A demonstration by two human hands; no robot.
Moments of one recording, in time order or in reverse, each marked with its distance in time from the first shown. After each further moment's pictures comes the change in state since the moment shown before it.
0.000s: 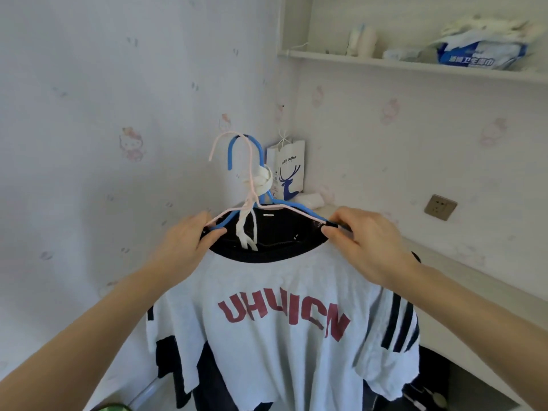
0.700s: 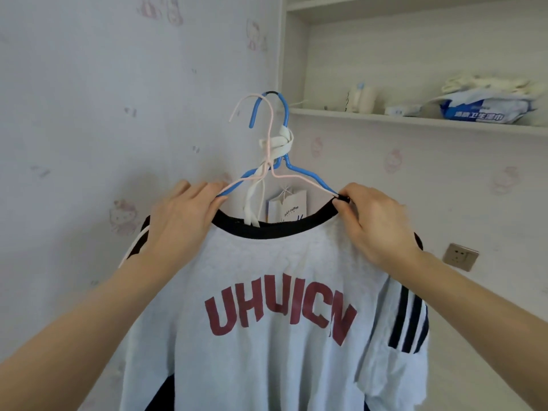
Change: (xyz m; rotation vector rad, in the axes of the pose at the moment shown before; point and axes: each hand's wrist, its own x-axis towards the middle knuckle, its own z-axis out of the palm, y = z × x) left_hand 0.168 -0.020 -0.071 0.385 0.494 0.399; right_hand 0.166 0.002 0.001 -0.221 0.408 -0.008
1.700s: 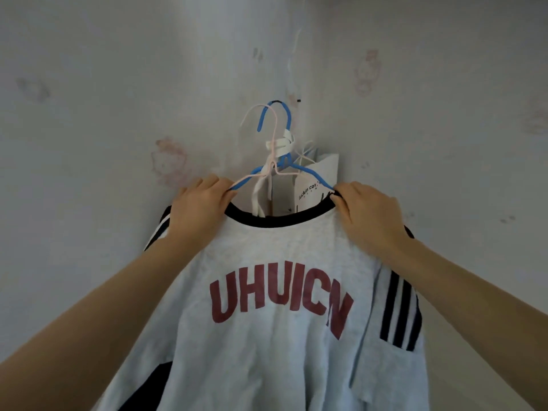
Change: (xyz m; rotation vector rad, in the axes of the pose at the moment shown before) left_hand 0.100 -0.089 0.389 -0.006 -0.392 -0.267; right_hand 0.161 0.207 0.362 -0.085 -0.241 -0.085
